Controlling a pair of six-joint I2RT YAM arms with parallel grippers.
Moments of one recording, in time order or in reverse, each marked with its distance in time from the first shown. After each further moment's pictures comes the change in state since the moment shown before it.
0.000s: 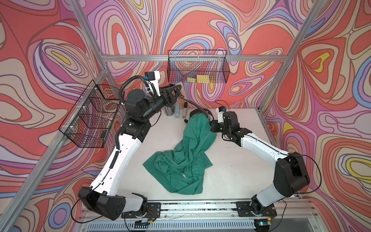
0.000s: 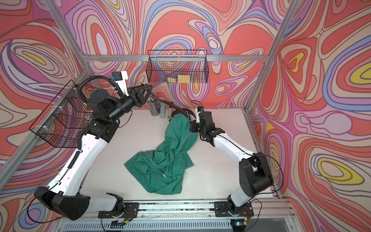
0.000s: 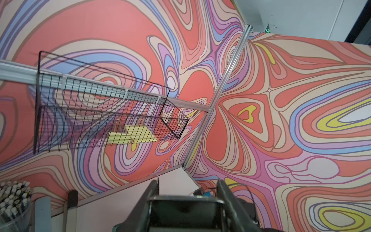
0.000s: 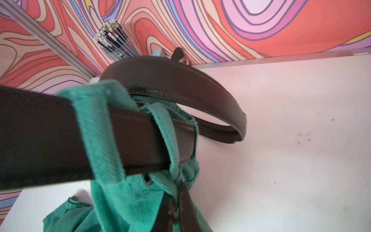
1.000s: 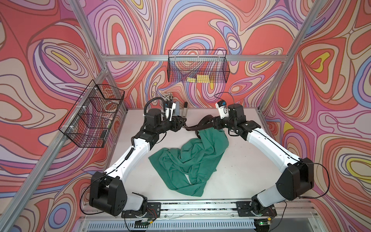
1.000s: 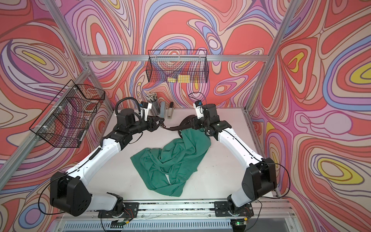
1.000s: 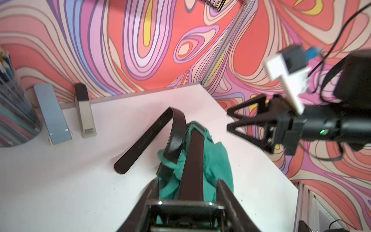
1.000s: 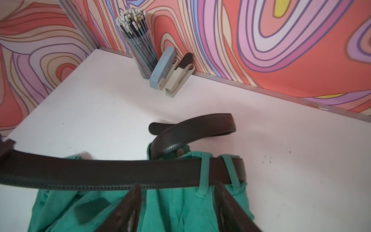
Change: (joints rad) left arm 0.000 0.064 -0.256 -0.078 0.120 0.187; right arm -0.013 -0.024 0.151 -0.222 -0.090 -0.278
